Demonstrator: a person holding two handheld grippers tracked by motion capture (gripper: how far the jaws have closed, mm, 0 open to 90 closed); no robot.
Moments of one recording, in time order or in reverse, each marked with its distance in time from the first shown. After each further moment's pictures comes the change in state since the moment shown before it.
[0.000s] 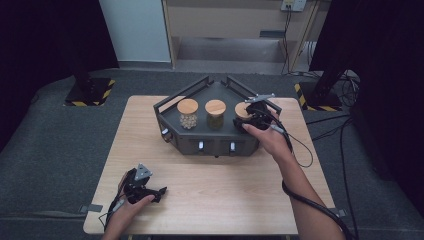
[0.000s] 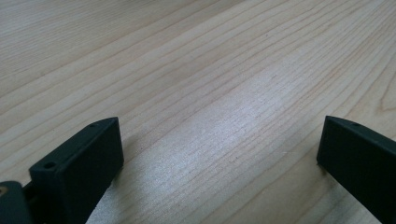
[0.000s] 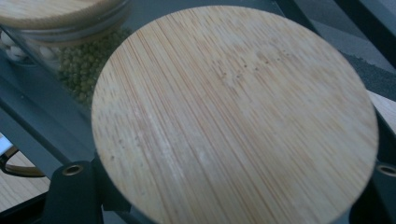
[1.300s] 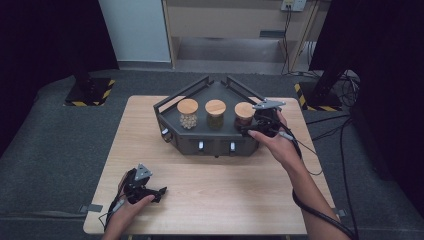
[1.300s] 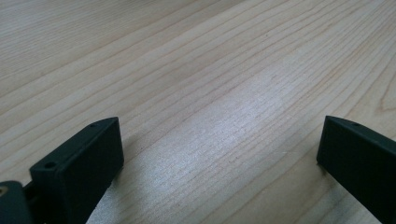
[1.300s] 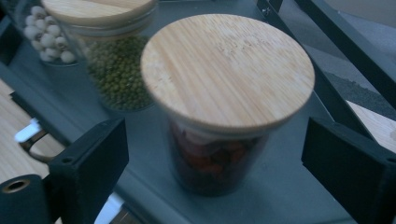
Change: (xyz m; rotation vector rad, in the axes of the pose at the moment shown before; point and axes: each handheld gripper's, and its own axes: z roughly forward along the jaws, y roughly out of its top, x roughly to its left) left arm 0.000 0.000 0.000 0.000 0.002 0.000; right arm 0.002 -0.034 -0.031 -0.109 0.004 -0.030
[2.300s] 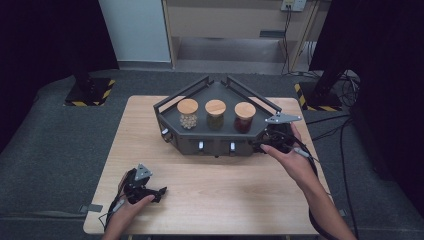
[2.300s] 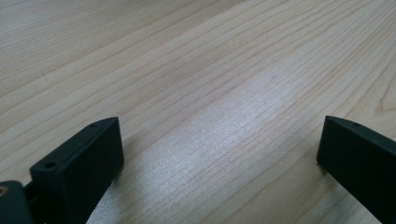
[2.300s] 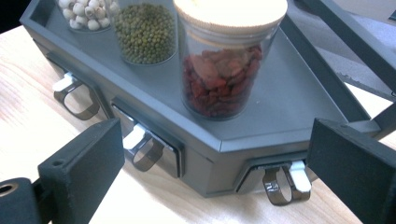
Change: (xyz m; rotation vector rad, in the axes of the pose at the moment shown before) left arm 0.000 0.000 0.000 0.000 0.001 -0.001; right arm 0.010 -0.030 -0.049 0.007 -0.012 0.002
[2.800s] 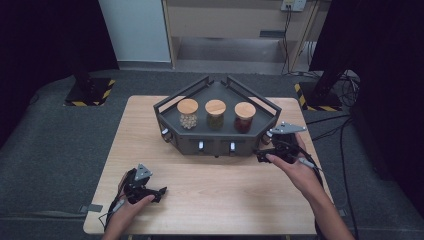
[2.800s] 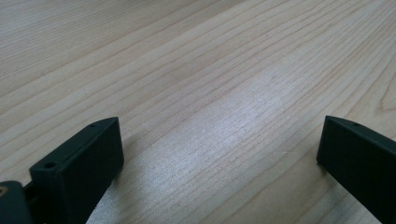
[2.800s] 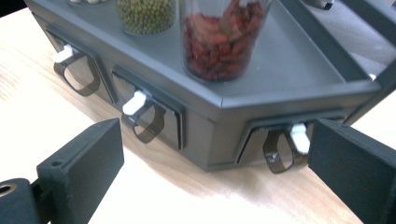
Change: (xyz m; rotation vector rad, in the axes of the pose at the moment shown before) left arm 0.000 0.000 0.000 0.000 0.000 0.000; right arm 0.002 -0.026 -0.009 0.015 -0.003 0.010
